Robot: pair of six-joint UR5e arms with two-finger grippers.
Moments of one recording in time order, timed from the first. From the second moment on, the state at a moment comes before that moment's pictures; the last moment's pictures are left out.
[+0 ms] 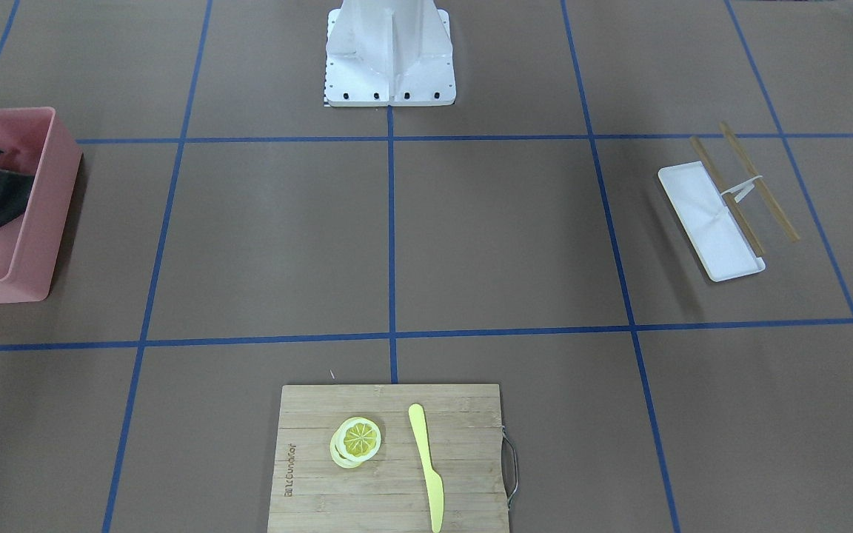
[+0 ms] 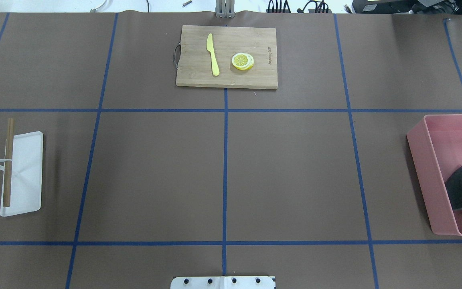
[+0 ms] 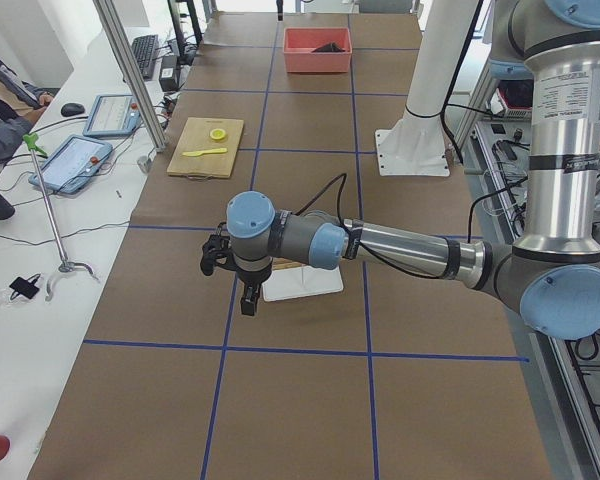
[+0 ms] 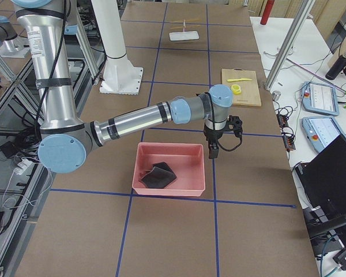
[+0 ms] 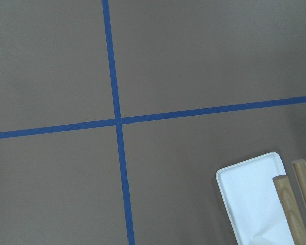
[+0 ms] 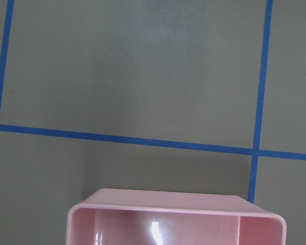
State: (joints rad) left arm -1.50 -1.53 -1.79 -1.62 -2.39 -0.10; right arm 1.37 -1.45 1.79 -1.68 2.28 0.21
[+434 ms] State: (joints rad) left arm -1.50 -1.50 -1.81 -1.62 -2.40 -0.10; right arm 1.37 -1.46 1.81 -1.68 2.32 0.21
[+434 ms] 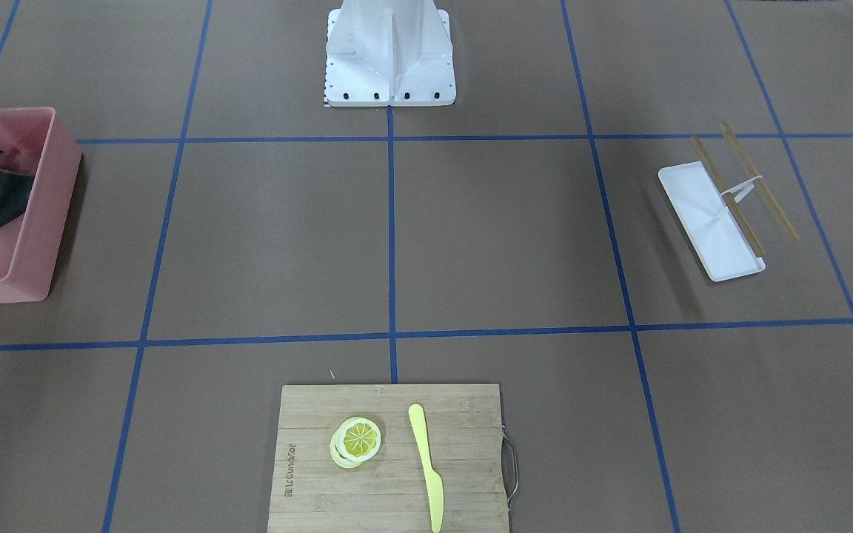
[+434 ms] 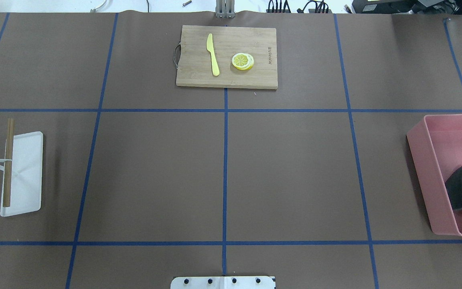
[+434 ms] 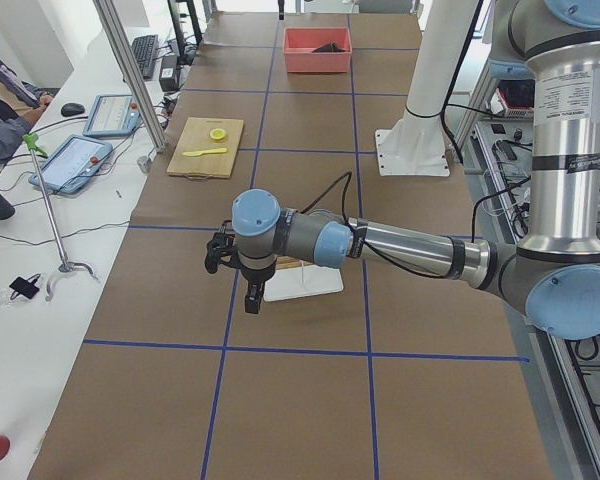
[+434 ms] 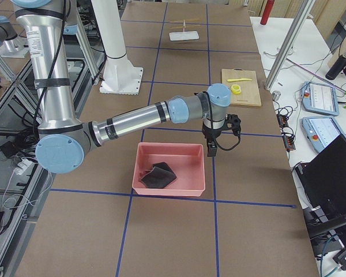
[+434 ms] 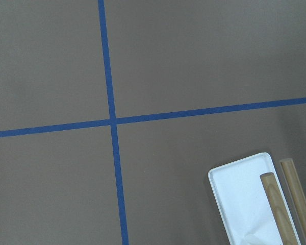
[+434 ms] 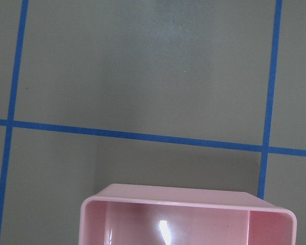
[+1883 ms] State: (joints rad) left arm -1.50 -1.41 -1.88 -1.64 -2.38 -0.10; right arm 1.38 -1.58 1.92 -1.69 2.38 0.25
